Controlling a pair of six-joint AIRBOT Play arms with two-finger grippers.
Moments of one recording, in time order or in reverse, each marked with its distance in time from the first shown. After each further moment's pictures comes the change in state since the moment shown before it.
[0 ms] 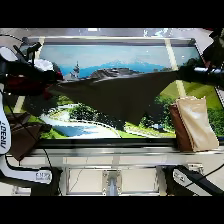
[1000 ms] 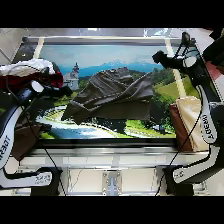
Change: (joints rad) left arm -0.087 0.127 -0.530 -0.006 0.721 -0.220; right arm 0.137 -0.535 0.351 0.115 -0.307 0.018
